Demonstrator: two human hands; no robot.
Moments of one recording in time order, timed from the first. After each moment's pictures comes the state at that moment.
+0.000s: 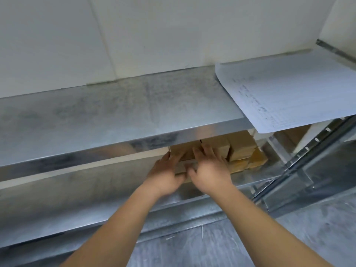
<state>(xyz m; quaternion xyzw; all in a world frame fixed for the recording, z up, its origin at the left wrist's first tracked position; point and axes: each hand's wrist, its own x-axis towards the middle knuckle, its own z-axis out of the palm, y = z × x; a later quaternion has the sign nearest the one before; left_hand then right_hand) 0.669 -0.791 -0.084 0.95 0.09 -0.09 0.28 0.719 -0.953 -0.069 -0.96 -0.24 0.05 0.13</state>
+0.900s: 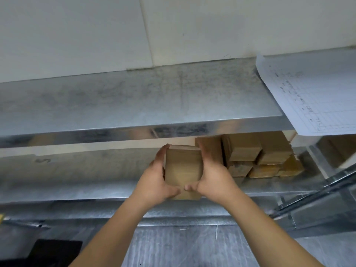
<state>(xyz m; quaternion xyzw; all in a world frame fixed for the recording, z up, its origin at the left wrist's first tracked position) 0.584 -0.768 -0.072 0.89 0.23 0.05 0.39 0.695 -0.932 -0.077 -0.87 -0.31 0.19 0.32</state>
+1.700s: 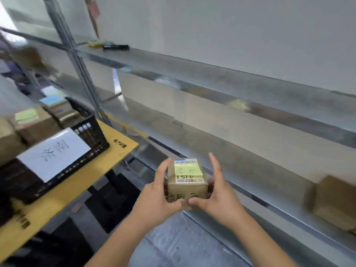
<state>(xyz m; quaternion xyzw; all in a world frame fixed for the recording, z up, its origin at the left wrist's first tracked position) 0.186 -0.707 -0.025 0.79 0.44 0.22 0.37 0.387 -0.777 -0.042 -0.69 -0.54 0.32 0.36</state>
